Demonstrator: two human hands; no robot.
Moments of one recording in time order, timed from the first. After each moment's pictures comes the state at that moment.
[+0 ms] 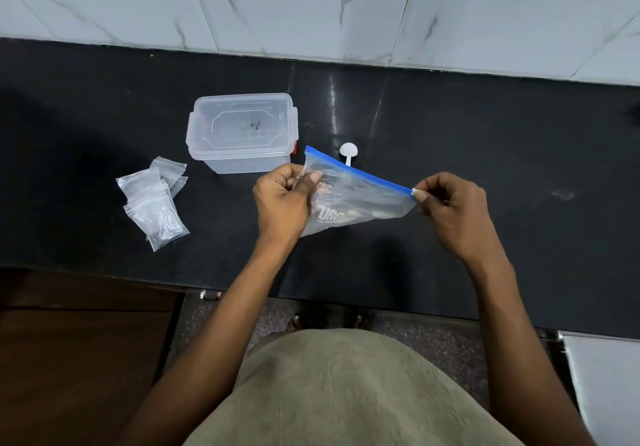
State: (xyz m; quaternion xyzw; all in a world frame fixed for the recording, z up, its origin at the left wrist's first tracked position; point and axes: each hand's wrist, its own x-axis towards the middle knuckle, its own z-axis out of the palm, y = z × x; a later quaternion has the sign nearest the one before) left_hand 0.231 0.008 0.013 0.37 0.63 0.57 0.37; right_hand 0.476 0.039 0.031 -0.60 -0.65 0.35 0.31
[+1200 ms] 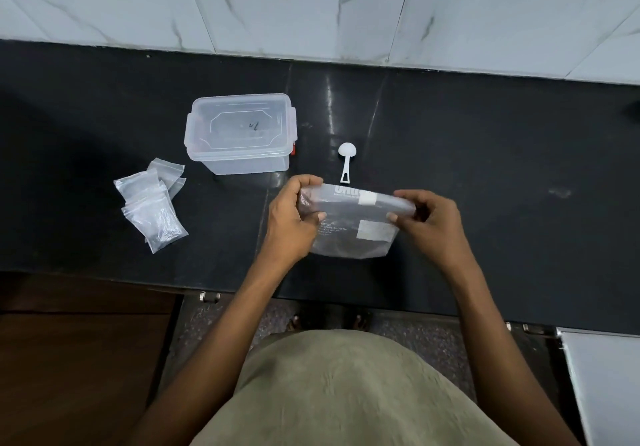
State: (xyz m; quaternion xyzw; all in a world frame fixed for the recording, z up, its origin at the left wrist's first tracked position) left_hand 0.227 -0.012 -0.011 0.48 0.65 0.44 0.39; right_hand 0.460 0.027 0.003 -0.62 -0.59 0.43 0.30
